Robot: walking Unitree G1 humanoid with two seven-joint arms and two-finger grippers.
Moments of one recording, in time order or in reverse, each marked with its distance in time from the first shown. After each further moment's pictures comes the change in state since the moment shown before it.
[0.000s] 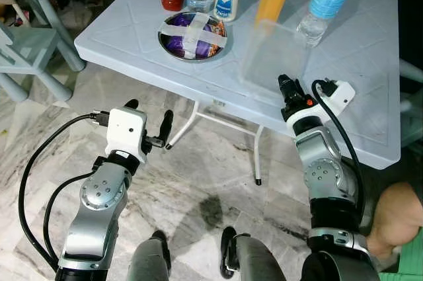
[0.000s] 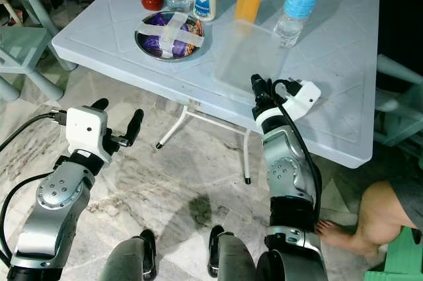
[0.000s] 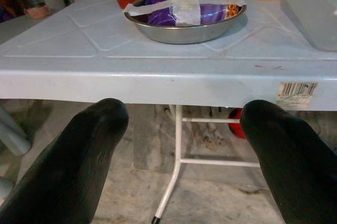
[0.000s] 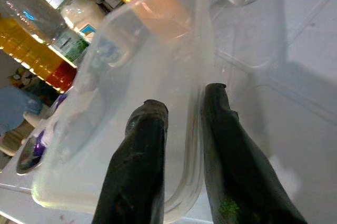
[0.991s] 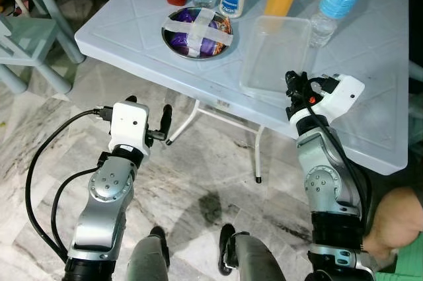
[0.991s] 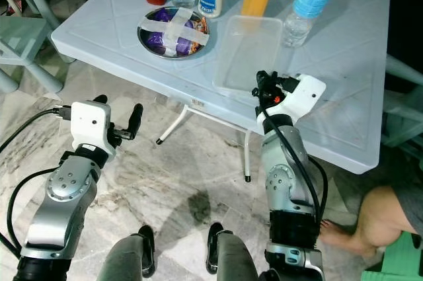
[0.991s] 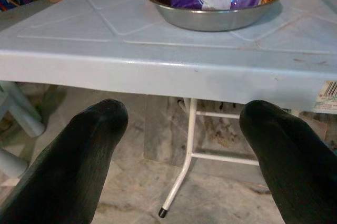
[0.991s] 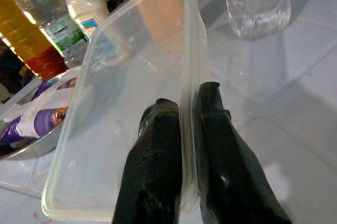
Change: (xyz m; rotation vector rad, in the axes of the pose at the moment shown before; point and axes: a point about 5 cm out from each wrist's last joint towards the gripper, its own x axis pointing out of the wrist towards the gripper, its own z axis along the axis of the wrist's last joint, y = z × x) left arm 0.012 -0.001 -0.002 -0.001 0.023 0.081; right arm -0.017 0.022 0.012 -0.261 -0.086 -0.043
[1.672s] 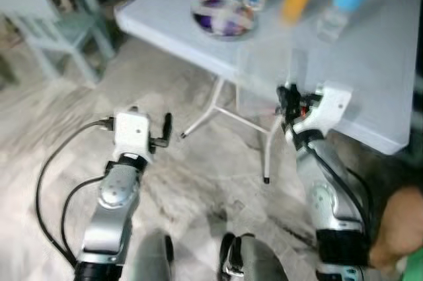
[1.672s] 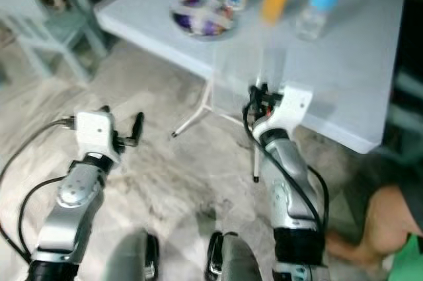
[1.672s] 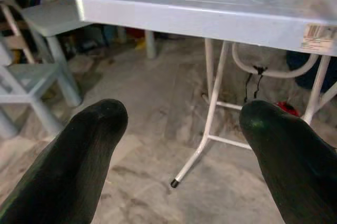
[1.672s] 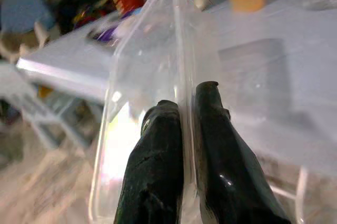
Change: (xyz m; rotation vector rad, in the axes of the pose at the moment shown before) left arm 0.005 -0.005 -0.009 -0.025 0.001 0.016; right arm -0.015 -0.002 -0.017 -0.148 0.064 0.077
